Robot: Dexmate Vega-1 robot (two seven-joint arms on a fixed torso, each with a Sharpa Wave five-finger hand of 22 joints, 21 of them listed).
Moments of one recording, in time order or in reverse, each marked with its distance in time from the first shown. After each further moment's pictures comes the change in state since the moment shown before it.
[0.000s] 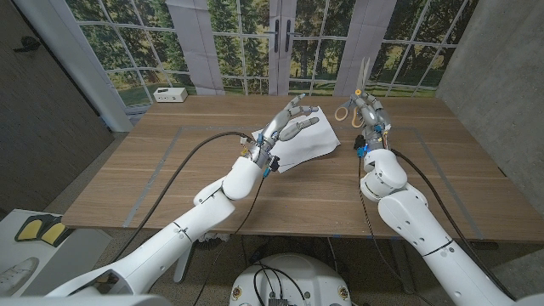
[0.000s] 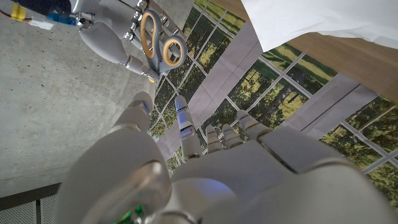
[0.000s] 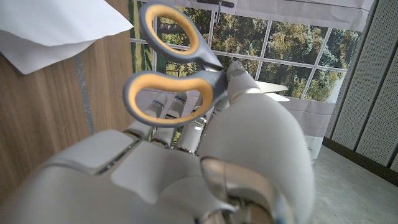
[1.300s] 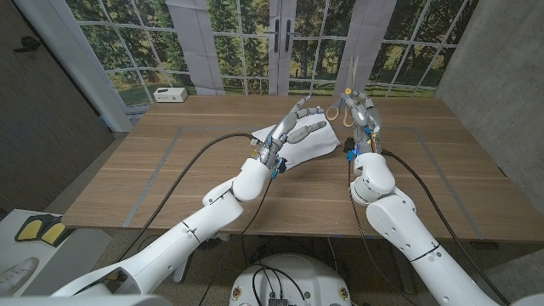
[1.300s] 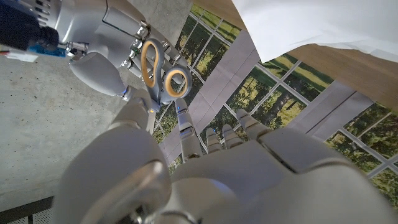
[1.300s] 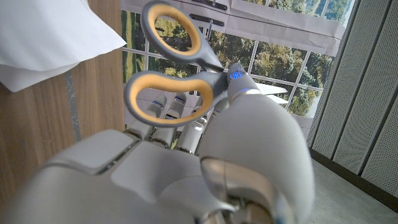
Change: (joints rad) left arm -0.021 -0.025 0.049 0.002 0.020 0.067 0.012; left_hand 0.027 -0.019 -0.025 0.019 0.000 -0.022 -0.007 -0.019 0.000 -0.029 -0.018 -0.008 0.000 -0.007 0.000 0.000 0.000 0.005 -0.005 0.000 0.000; right arm -0.004 0.047 -0.043 0.006 -0.128 0.024 0.021; right_hand -0.003 0.004 -0.003 0.003 0.004 -0.023 -0.006 0.015 -0.022 -0.007 -0.014 -0.017 -0.006 -0.004 0.004 -0.004 -0.005 0.000 0.000 0.000 0.000
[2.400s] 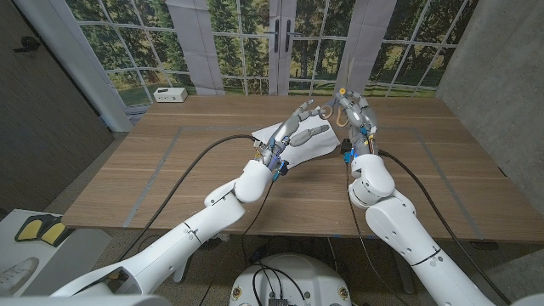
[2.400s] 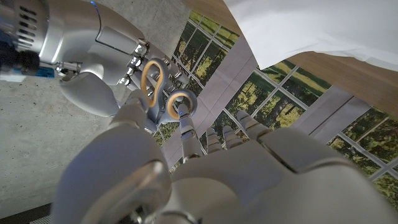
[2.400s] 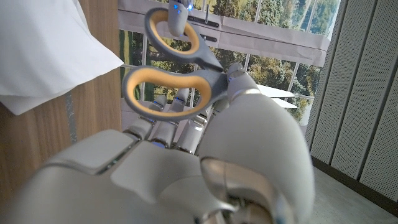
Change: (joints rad) left arm -0.007 0.002 0.020 0.002 0.012 0.020 0.008; left_hand 0.004 -0.004 -0.038 0.021 0.000 -0.109 0.005 -0.027 0.000 -0.007 0.018 0.000 0.000 -0.022 0.000 0.000 0.000 -0.018 0.000 -0.004 0.000; right arm -0.022 -0.011 -0.013 -0.042 0.011 -0.002 0.038; right_hand 0.000 0.000 0.000 0.000 0.000 0.000 0.000 0.016 -0.018 0.001 -0.005 -0.002 -0.002 -0.009 -0.002 0.000 0.000 -0.006 0.006 -0.005 0.000
